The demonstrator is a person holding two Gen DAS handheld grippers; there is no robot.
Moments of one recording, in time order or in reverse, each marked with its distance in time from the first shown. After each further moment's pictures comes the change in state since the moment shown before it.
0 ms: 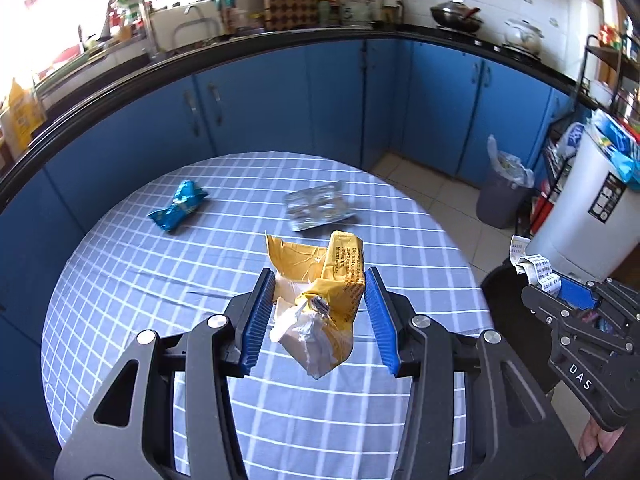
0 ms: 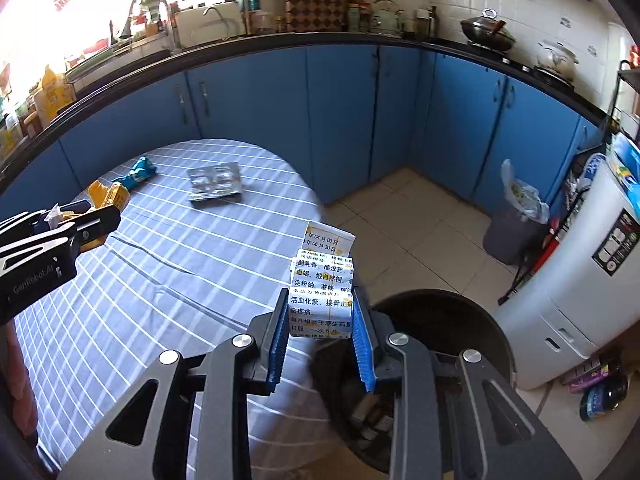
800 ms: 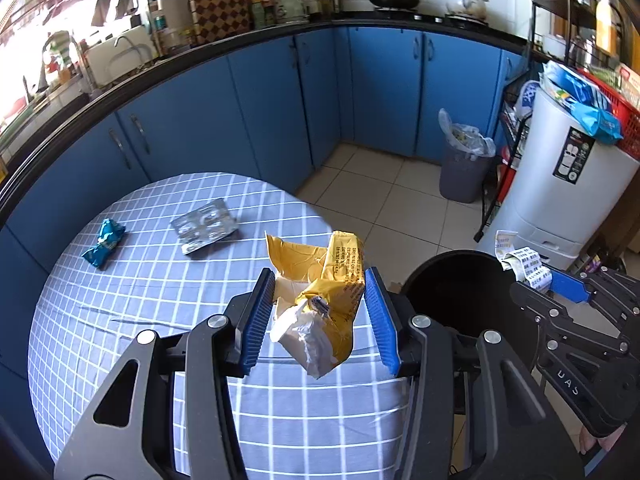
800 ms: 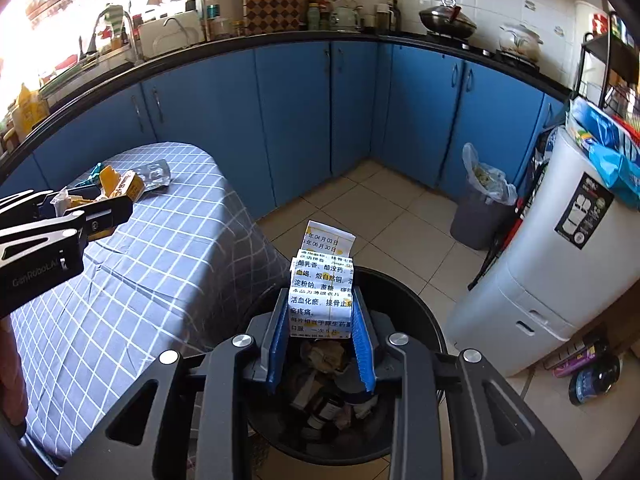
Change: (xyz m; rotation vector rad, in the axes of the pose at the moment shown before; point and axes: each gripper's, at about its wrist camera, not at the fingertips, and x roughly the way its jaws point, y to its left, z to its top) left arm 0.011 -0.112 0.011 0.157 0.012 -0.073; right arm -0.012 -0.085 -0.027 0.056 -0.001 -0.057
